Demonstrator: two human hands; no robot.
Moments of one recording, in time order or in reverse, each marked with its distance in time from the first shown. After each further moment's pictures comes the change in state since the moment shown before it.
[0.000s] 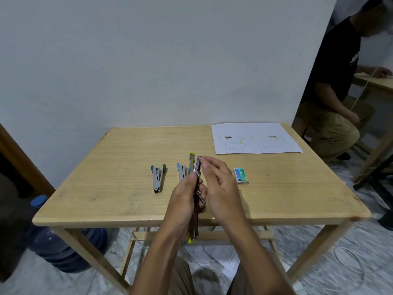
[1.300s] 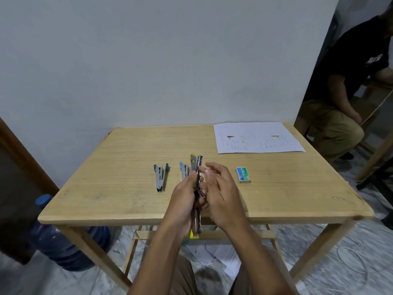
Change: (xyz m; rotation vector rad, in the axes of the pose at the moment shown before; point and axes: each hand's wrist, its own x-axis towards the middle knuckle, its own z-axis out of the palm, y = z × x) left_hand 0.004 0.004 0.000 -0.077 -0.005 -0.140; right_hand -0.007 0.013 -0.008 -0.236 -0.092 -0.134
